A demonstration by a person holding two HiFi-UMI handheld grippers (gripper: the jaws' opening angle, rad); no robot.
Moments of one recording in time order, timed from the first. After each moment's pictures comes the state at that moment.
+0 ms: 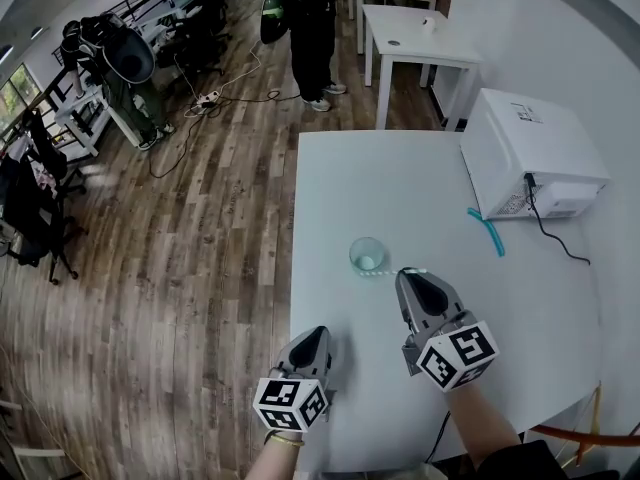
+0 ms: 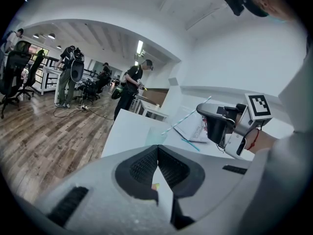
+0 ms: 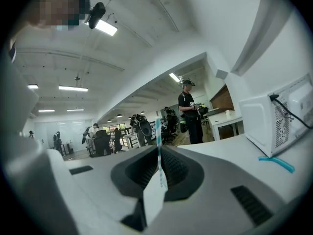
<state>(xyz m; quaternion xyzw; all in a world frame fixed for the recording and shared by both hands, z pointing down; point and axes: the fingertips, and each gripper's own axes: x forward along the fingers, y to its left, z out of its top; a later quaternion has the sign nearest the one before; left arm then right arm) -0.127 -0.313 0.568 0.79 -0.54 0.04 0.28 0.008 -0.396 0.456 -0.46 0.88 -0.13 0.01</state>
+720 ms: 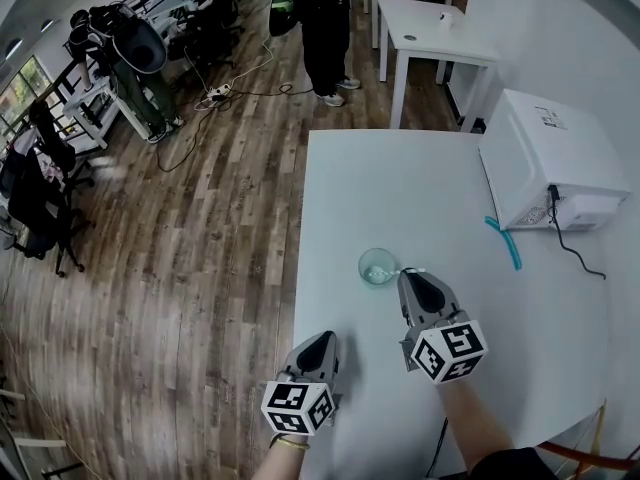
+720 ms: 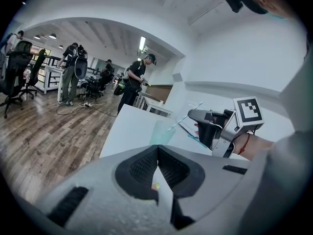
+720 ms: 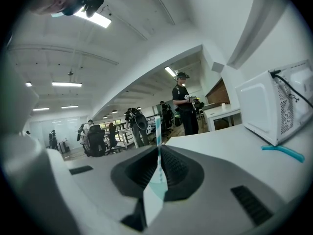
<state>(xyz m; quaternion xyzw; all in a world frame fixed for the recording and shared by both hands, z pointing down) -0.127 -0.337 0.602 0.78 -0.55 0.05 0.29 0.004 -0.445 0.526 -0.47 0.87 -0.16 -0.02</state>
